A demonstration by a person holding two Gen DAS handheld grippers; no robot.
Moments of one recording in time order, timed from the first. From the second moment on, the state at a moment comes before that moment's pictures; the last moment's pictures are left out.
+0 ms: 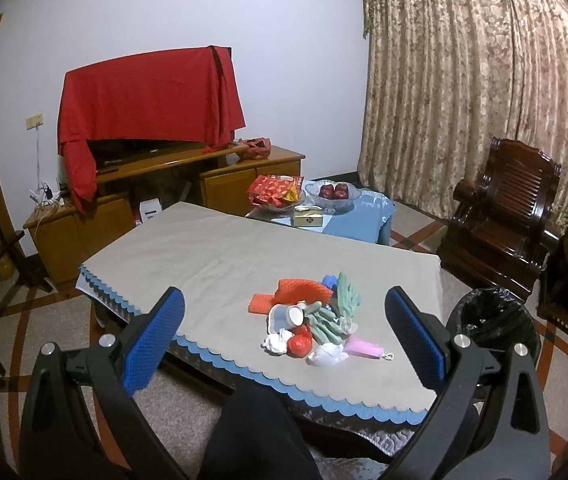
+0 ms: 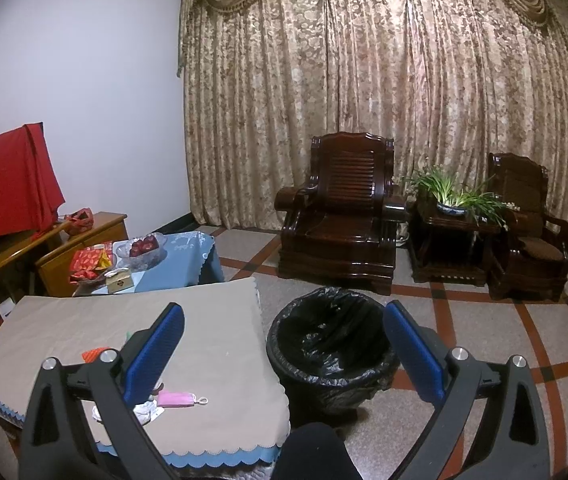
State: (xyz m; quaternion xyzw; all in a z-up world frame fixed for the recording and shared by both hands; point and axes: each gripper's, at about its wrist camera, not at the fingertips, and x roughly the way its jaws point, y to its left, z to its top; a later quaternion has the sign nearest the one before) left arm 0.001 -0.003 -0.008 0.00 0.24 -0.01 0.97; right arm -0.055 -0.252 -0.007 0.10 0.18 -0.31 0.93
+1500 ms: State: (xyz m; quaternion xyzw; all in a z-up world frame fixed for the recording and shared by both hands) left arm 0.005 0.001 -0.024 0.00 0.25 0.00 0.97; right arm -0.053 -0.251 -0.017 0.10 0.19 -0.31 0.93
